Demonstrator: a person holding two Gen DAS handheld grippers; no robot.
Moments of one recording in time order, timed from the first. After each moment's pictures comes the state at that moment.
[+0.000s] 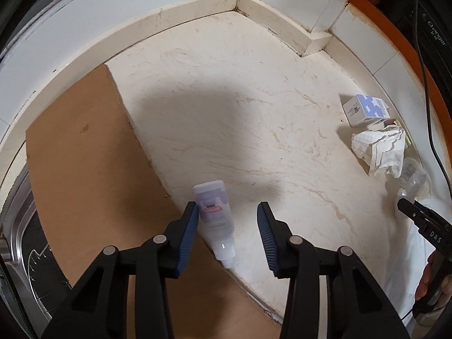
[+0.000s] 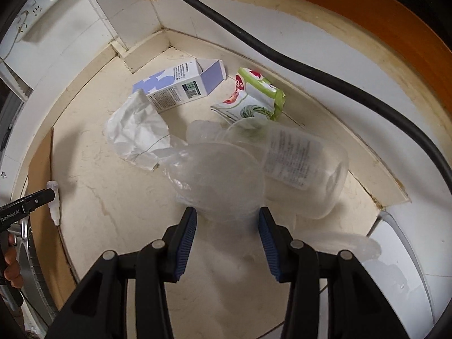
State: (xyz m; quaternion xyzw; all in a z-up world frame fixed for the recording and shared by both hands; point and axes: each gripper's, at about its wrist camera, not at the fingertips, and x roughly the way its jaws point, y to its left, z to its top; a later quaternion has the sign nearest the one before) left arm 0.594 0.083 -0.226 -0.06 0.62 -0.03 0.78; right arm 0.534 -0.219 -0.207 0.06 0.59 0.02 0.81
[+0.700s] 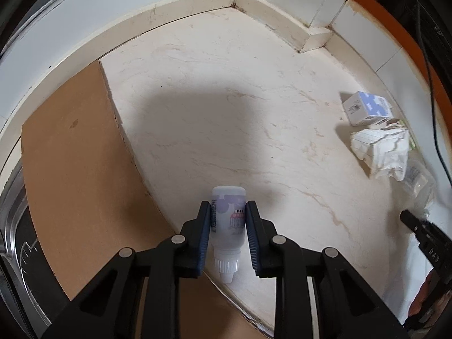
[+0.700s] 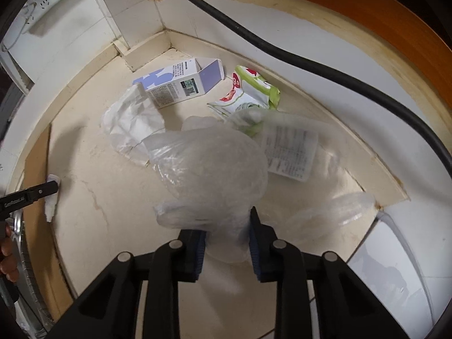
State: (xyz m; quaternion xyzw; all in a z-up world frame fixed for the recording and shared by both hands) left arm 0.595 0.069 -0.230 -0.07 0.61 -0.02 0.79; right arm 0.515 -0.222 -0.205 0.05 0.57 0.02 0.82
